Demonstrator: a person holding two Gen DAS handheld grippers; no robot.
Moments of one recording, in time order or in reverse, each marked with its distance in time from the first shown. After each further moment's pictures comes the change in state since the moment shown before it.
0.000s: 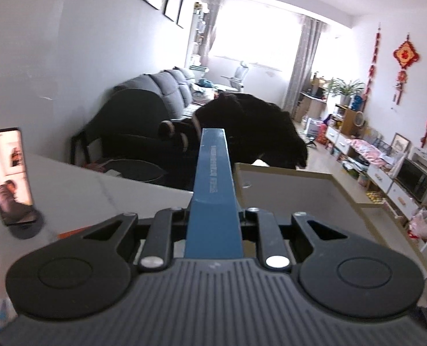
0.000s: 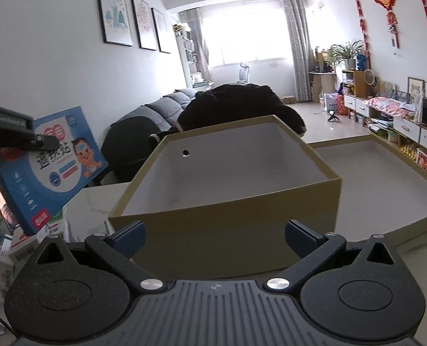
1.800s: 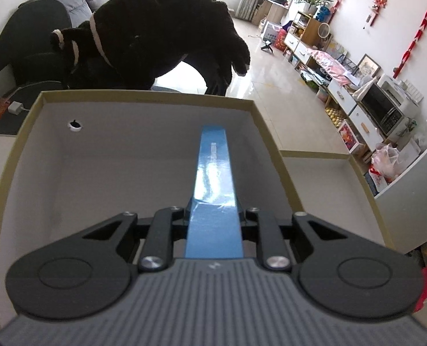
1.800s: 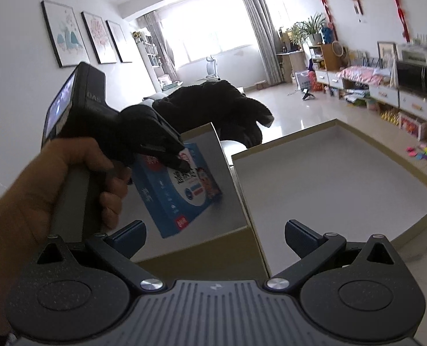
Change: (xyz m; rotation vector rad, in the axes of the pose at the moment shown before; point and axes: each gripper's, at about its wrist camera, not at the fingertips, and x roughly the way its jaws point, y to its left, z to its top) left arm 0.187 -0.159 -0.006 0.008 0.459 -0.180; right arm 0.044 -0.098 0.035 0.199 0.020 -0.029
